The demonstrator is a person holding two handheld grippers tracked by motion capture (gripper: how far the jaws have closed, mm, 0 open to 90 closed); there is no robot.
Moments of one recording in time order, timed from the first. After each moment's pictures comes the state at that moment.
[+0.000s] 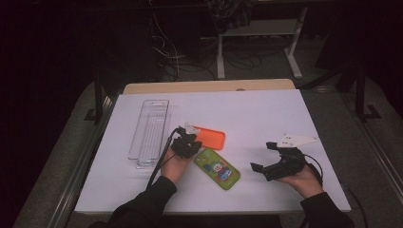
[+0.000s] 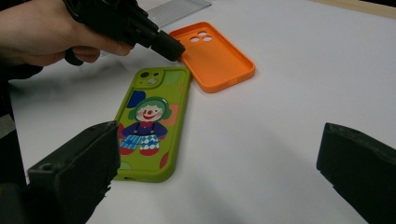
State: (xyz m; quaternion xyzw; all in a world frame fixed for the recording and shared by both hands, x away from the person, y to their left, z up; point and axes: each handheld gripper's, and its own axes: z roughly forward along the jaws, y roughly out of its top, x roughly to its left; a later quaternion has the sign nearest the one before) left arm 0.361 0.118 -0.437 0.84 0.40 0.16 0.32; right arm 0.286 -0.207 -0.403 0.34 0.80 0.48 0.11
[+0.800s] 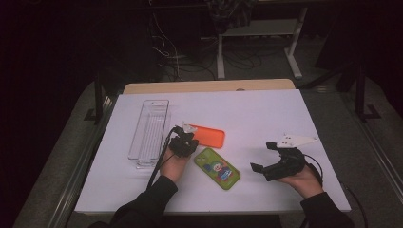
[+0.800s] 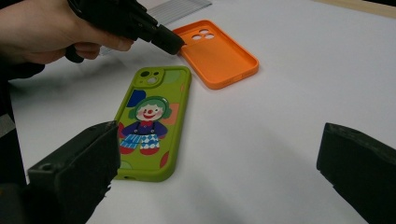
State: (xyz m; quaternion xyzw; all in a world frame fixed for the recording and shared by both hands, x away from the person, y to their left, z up) left arm 0.362 0.124 -0.438 0.82 0.43 0.18 0.32; right arm 0.285 -0.207 -0.403 0.34 0.80 0.48 0.11
